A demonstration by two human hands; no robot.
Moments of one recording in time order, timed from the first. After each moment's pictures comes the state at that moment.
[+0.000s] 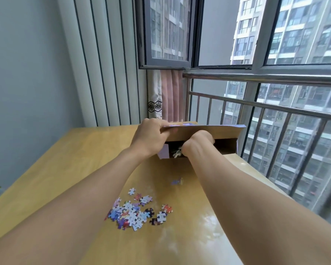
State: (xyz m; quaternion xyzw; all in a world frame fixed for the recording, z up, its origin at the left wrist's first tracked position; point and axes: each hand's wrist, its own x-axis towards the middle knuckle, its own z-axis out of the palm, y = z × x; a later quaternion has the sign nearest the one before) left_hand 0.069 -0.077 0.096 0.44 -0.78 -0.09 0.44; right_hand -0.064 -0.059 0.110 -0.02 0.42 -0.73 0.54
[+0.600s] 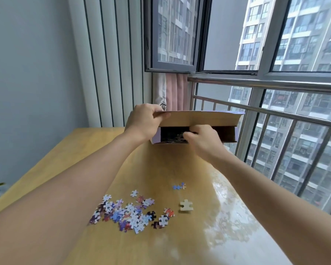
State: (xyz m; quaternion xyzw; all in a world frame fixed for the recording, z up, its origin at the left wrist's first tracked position) left_hand 0.092 -0.088 0.133 0.47 -0.74 -0.06 0.48; right_hand -0.092 -0.037 0.103 -0.65 0.60 -0.44 0.16
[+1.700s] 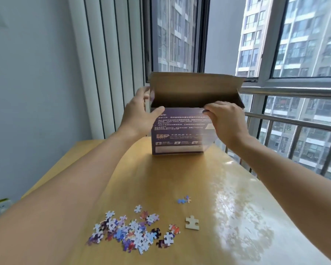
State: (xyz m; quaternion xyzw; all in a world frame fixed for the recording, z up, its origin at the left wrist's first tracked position) left_hand 0.102 -0.083 0.172 0.46 -0.70 -0.09 0.53; right_hand -0.143 -0.070 0.160 -0.72 0.49 -0.38 -0.30
